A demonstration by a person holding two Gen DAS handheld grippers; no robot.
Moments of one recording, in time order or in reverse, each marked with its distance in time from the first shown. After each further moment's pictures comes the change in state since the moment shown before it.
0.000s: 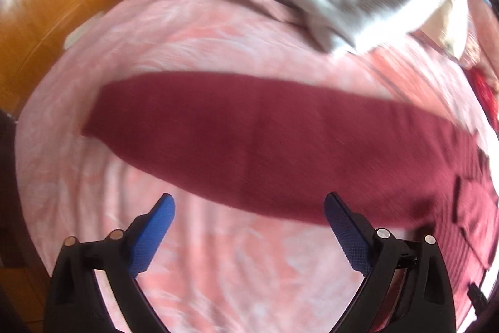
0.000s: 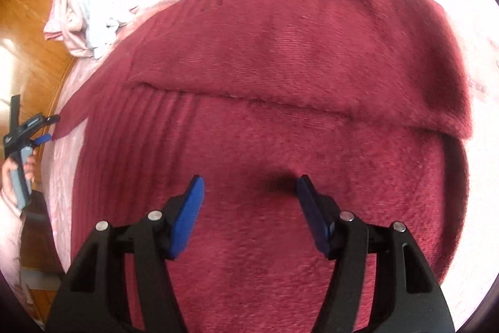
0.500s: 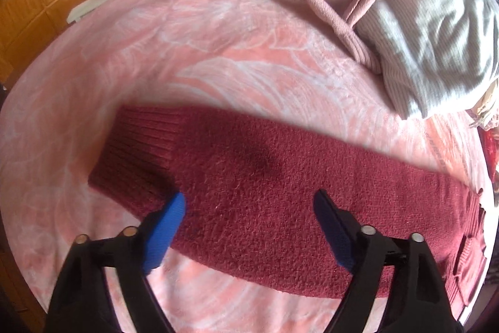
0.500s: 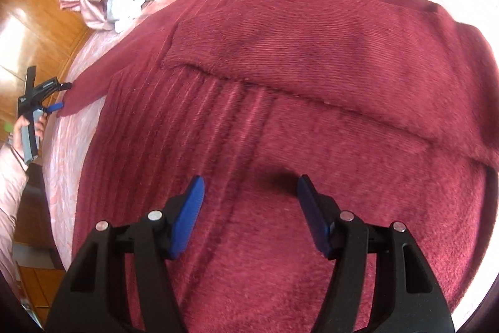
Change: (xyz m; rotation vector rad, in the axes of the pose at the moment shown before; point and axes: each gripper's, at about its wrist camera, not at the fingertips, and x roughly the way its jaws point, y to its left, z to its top) left arm 0.050 0.084 0.051 -0.120 0.026 -0.091; right arm 0.032 0.057 0.014 -0.100 0.042 -0.004
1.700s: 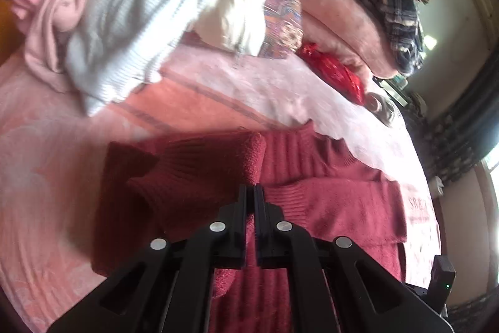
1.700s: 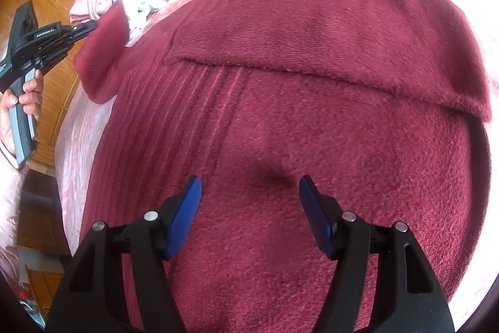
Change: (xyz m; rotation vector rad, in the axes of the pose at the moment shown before) left arm -0.094 -0.290 -0.108 0.431 -0.105 -0.490; right arm -0.037 -0.036 -0.048 0.076 -0.063 0.077
